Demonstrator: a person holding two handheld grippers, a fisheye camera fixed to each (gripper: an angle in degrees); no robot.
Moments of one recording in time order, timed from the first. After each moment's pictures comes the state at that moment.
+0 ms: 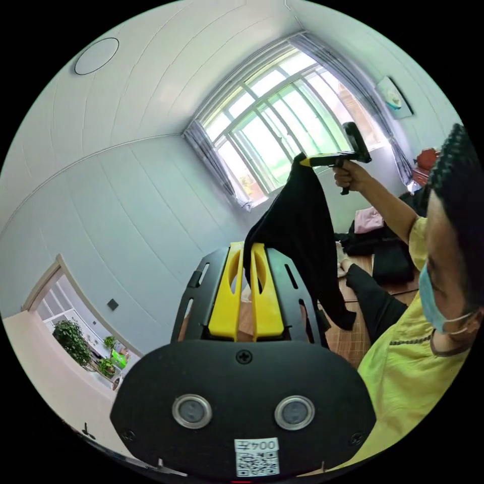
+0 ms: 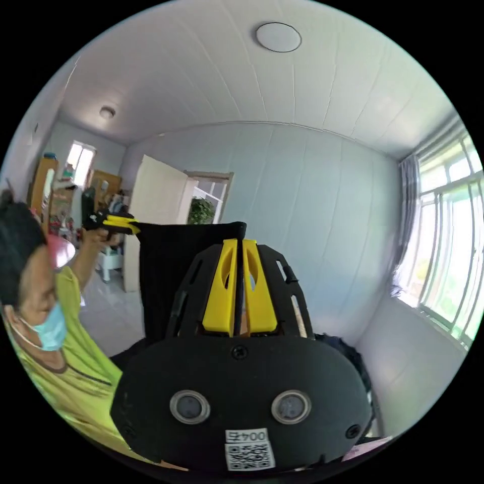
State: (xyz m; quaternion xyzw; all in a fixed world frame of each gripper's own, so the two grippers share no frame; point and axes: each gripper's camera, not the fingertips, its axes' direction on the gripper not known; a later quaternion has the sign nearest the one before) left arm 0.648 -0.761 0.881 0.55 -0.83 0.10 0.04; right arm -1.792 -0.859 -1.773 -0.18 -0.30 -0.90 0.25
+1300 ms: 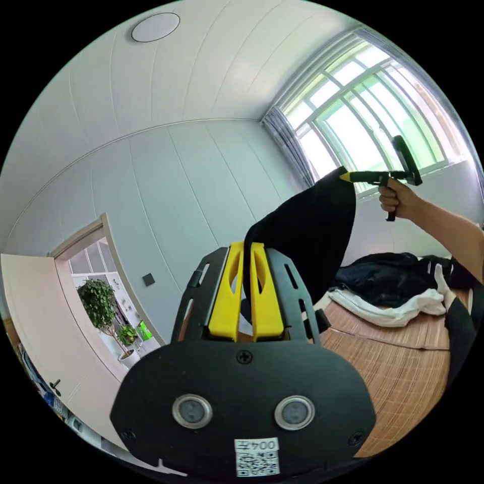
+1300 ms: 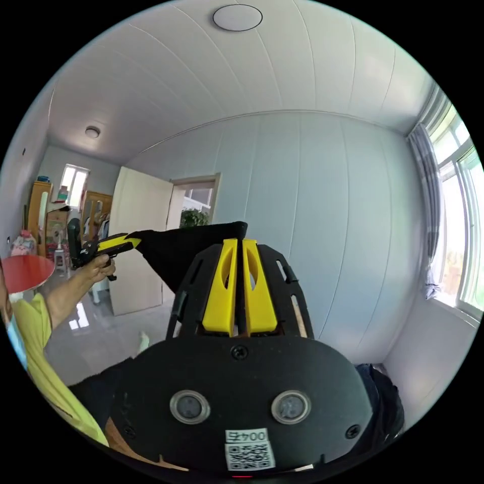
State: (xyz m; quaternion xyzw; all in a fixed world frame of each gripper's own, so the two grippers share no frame) left arm 0.528 -0.550 0.359 0.63 -0.77 -0.01 -0.10; right arm -1.809 -0.521 -1.184 -0.20 -0.33 -0.88 0.28
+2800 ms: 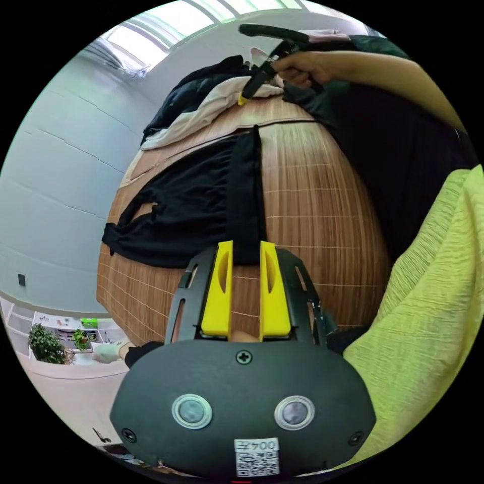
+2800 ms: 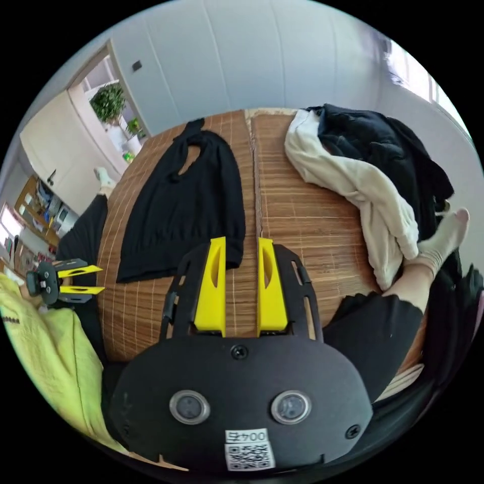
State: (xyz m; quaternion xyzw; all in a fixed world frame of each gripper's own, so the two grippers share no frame) left arm -0.088 -0.766 0.098 0.40 -0.84 -0.10 0.36; right arm -1.237 -0.689 -0.904 -0.30 0.19 -0.85 0.40
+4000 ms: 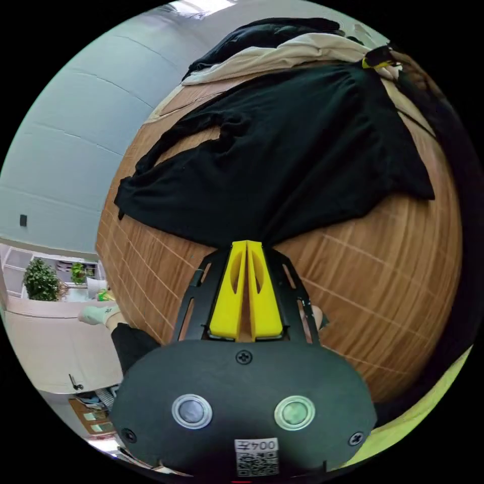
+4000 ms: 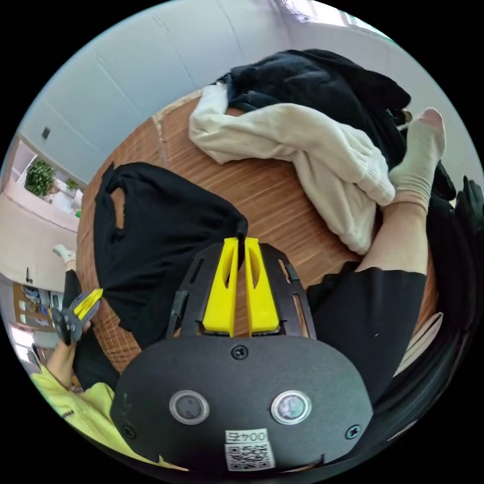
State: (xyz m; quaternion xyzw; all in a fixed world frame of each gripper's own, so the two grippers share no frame) left arm -0.150 -0.633 -0.109 0.47 -0.76 -0.26 0.38; right arm -1.237 -0.678 -0.879 -0.24 0.32 -0.74 0.54
